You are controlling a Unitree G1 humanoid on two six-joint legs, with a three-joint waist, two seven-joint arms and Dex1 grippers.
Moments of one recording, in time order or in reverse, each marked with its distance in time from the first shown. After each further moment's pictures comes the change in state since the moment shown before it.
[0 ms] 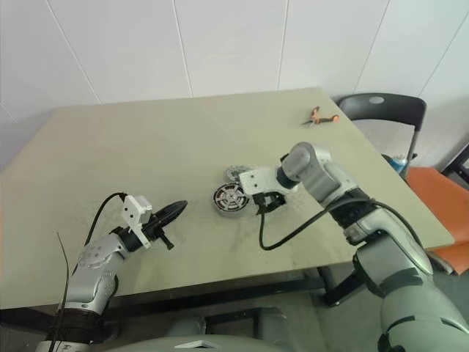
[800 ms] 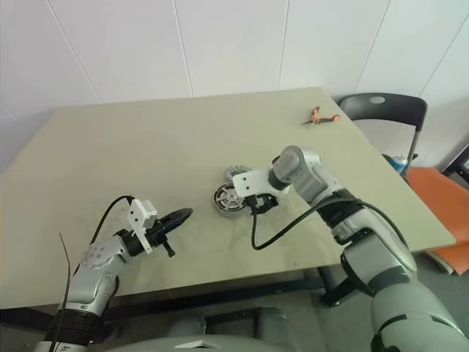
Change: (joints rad) left arm 0.010 0.029 -0.030 -0.001 -0.005 0.034 -0.067; right arm 0.003 0.077 0.000 0.057 -0.050 -0.017 -0.034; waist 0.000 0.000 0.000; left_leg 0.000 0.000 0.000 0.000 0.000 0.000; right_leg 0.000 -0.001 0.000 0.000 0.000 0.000
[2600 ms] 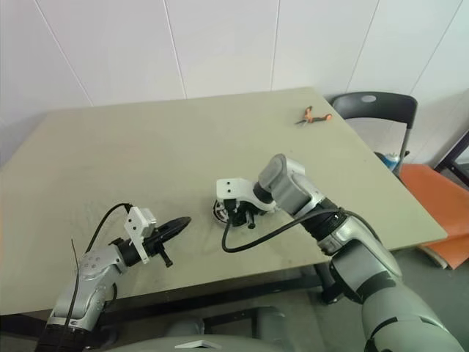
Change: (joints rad) left arm 0.099 0.034 -0.011 -0.141 -0.001 0.081 0.049; right arm 0.044 0.075 0.026 -0.243 0.069 0.572 0.149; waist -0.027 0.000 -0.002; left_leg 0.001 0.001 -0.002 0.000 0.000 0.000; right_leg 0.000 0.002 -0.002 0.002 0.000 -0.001
